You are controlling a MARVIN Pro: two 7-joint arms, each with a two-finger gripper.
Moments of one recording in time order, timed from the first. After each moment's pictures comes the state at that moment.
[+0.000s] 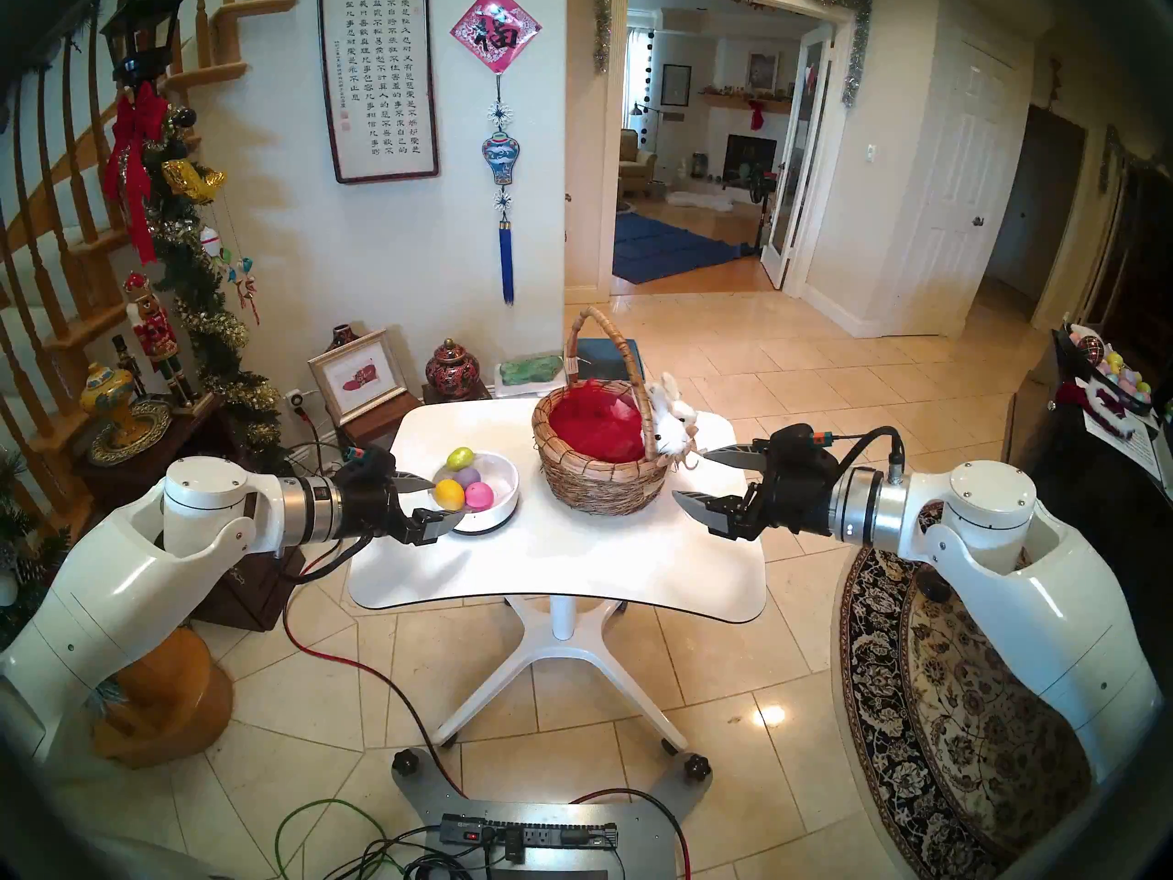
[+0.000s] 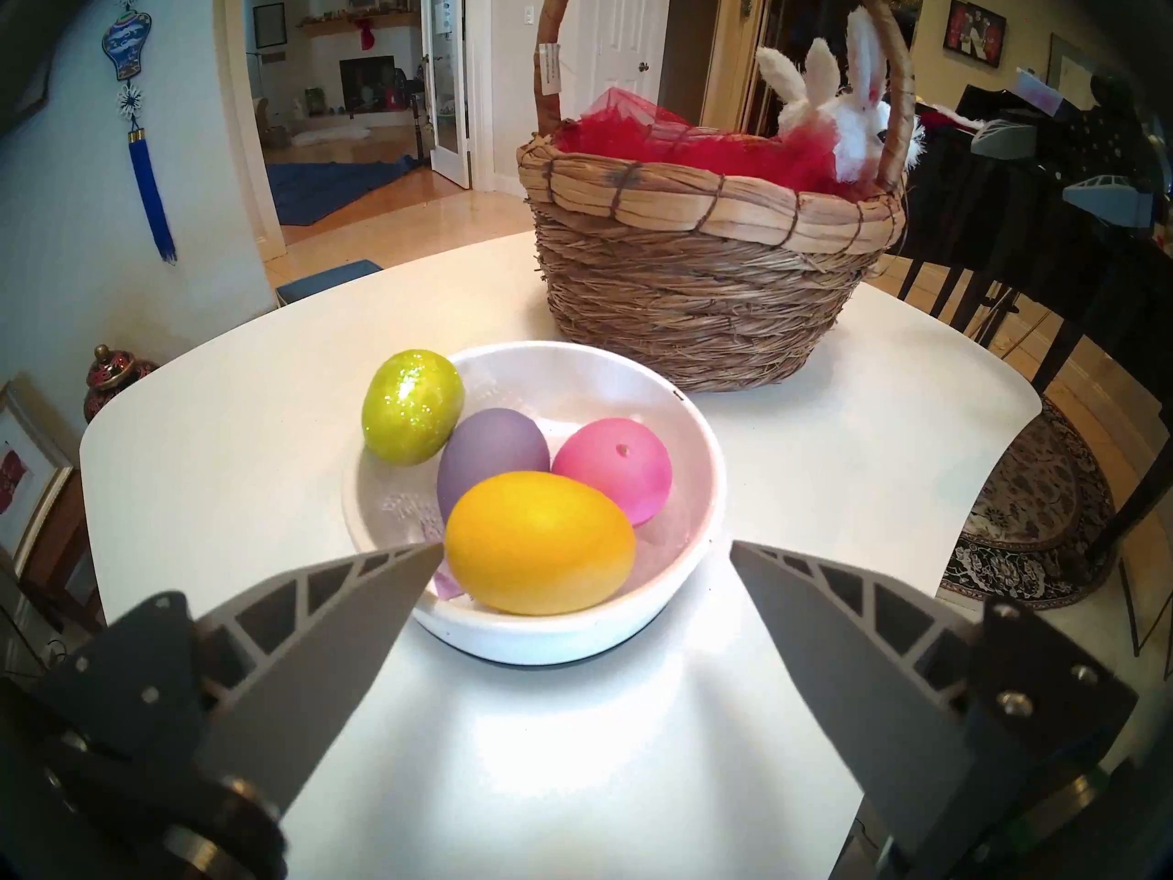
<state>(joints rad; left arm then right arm) 1.44 -0.68 -1.23 -1.72 -0.67 0.45 -0.51 -1.80 -0.53 1.63 -1.86 0.80 0.23 0.70</state>
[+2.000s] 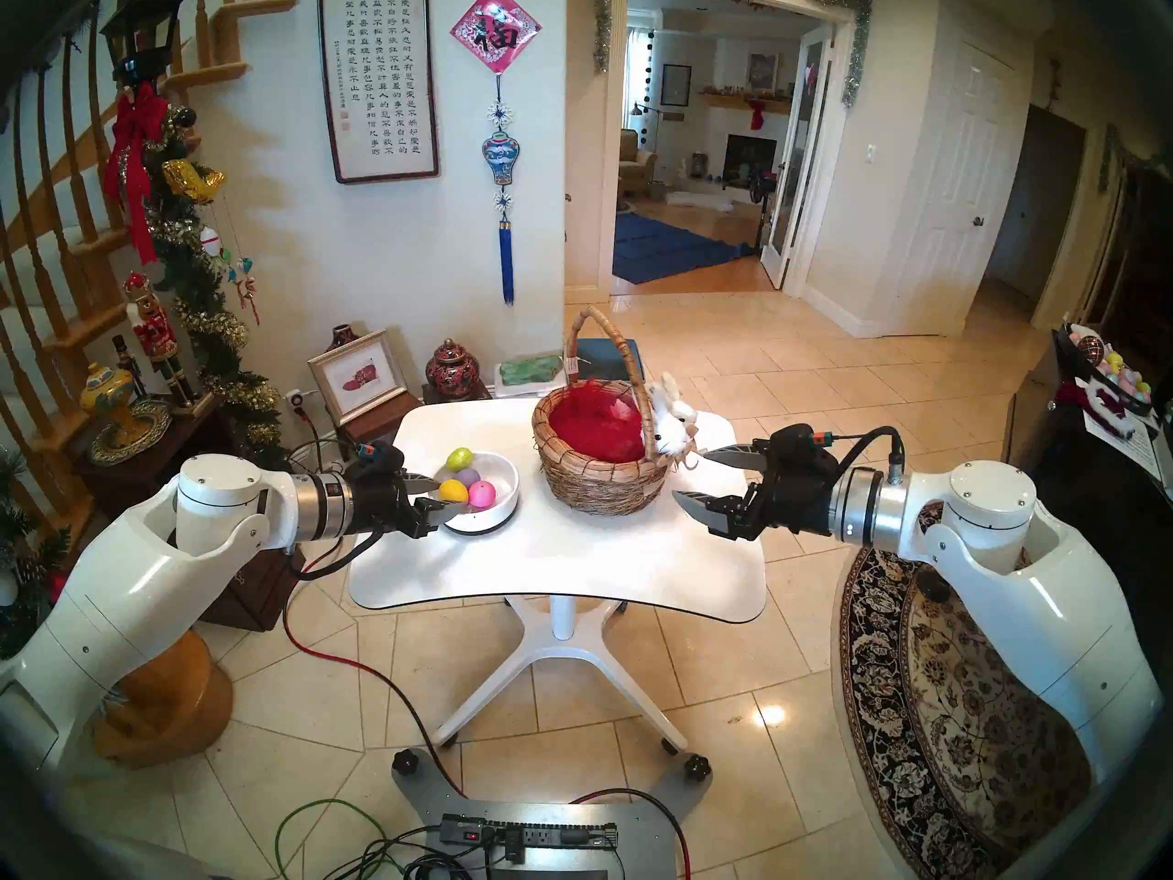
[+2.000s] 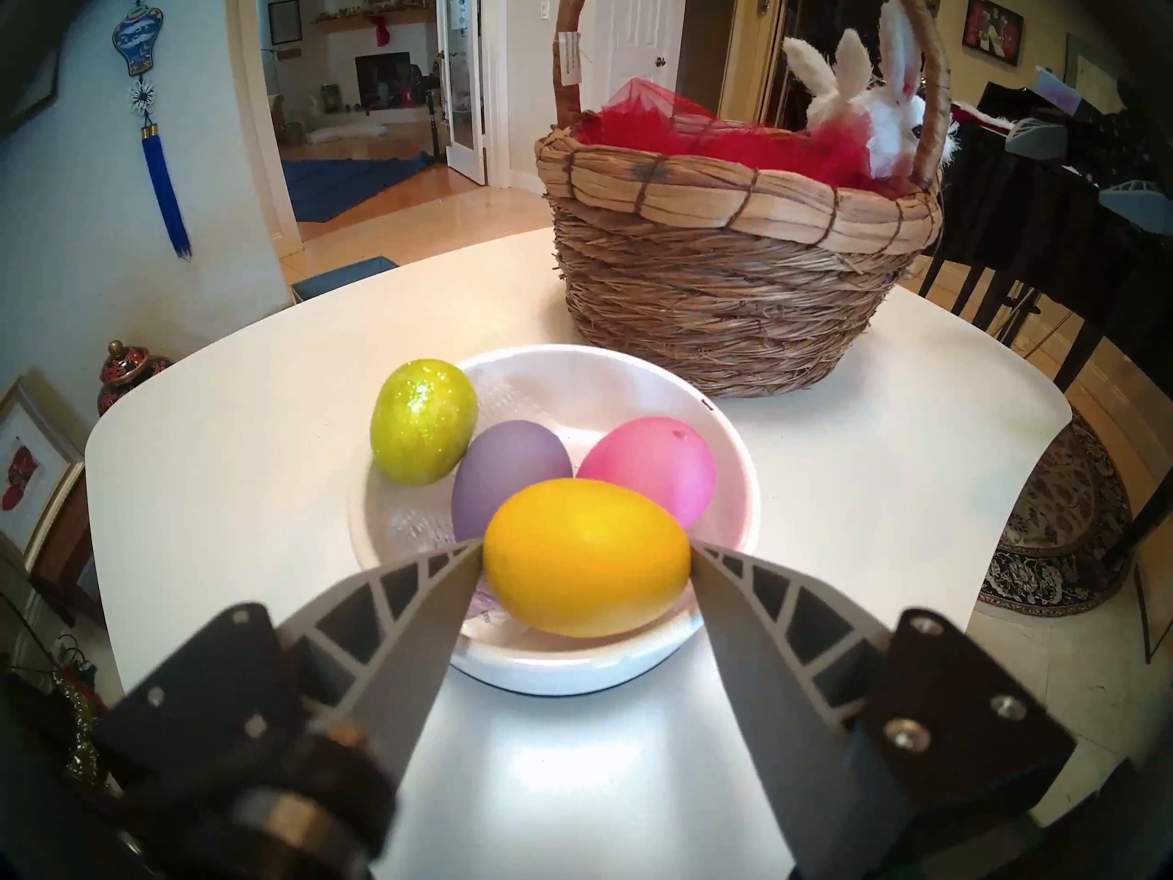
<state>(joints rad) 1.42 -0.72 -1.23 -1.71 -0.64 0.48 -0.49 -1.80 -0.53 1.63 -1.86 0.80 0.23 0.70</state>
